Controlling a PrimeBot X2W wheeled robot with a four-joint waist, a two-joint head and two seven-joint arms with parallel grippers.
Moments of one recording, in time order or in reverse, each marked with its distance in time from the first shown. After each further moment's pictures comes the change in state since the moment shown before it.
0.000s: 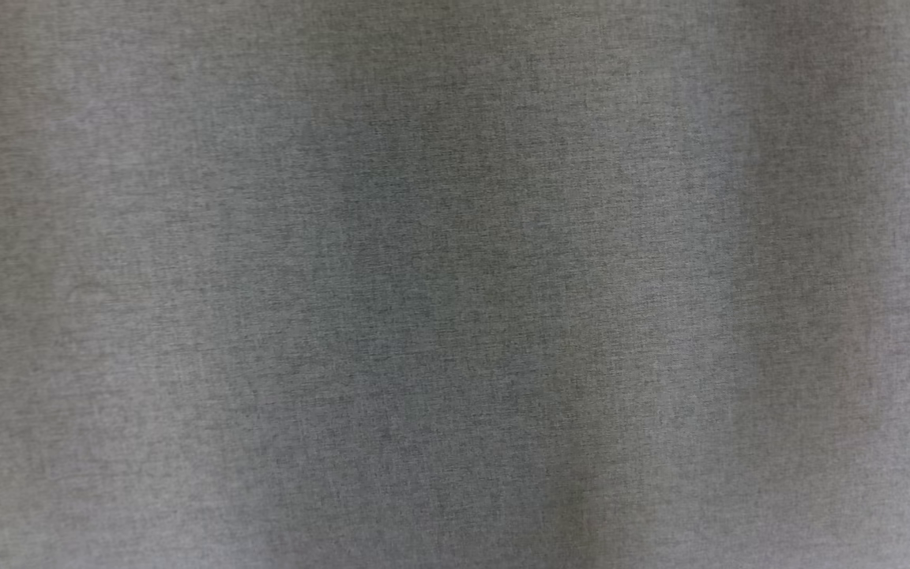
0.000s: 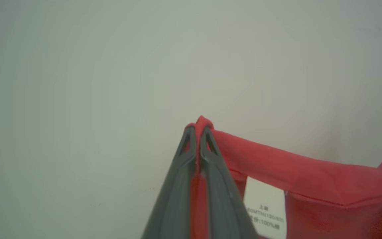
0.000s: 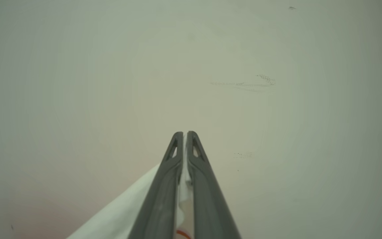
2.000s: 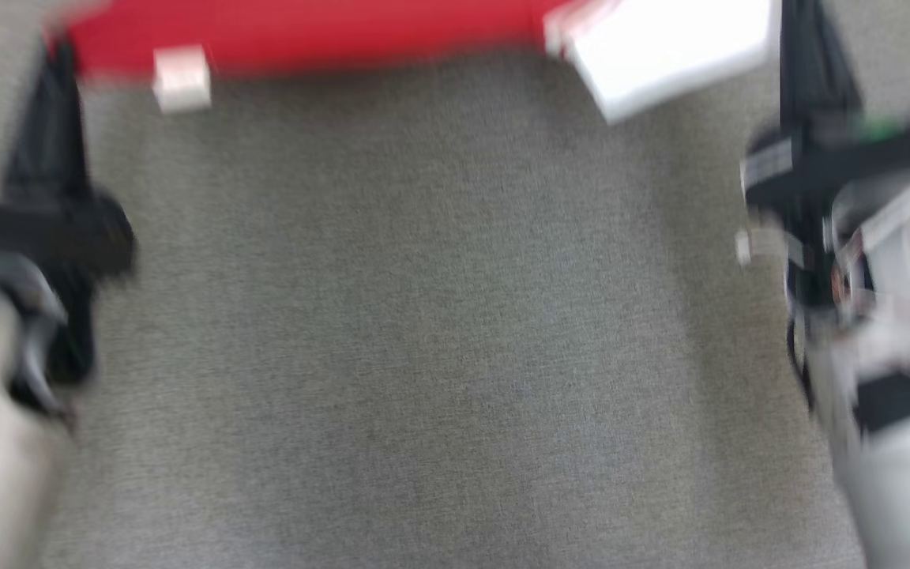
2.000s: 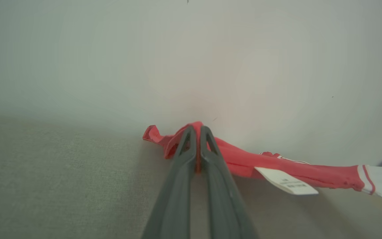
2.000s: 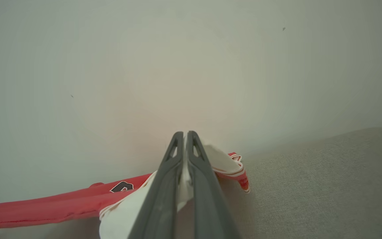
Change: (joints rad) left arm 1.313 0.112 0.135 -0.588 -0.299 0.170 -0.209; right arm 1.322 -0.004 0.104 -0.573 0.452 0.000 -0.081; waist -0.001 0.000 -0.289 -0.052
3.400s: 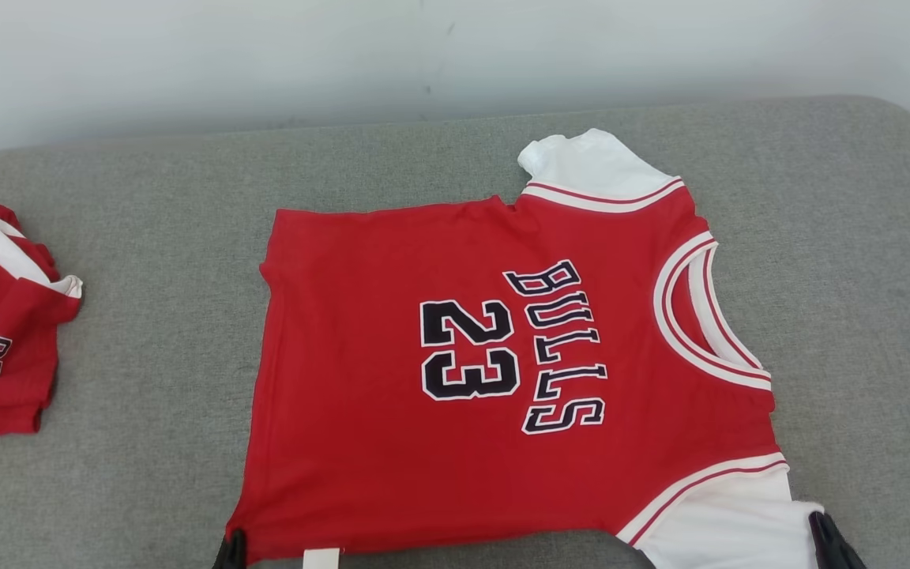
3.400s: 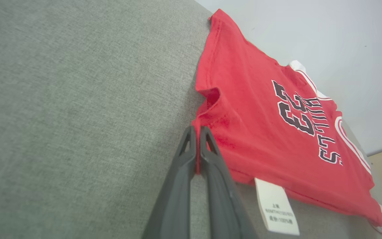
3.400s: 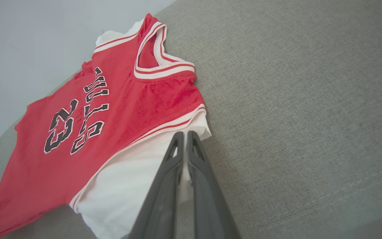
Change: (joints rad) left arm 0.928 -0.301 0.180 -0.166 0.175 -0.047 -0.001; right arm 1.113 0.146 -0.304 -0.501 -0.043 0.000 0.315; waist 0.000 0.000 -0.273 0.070
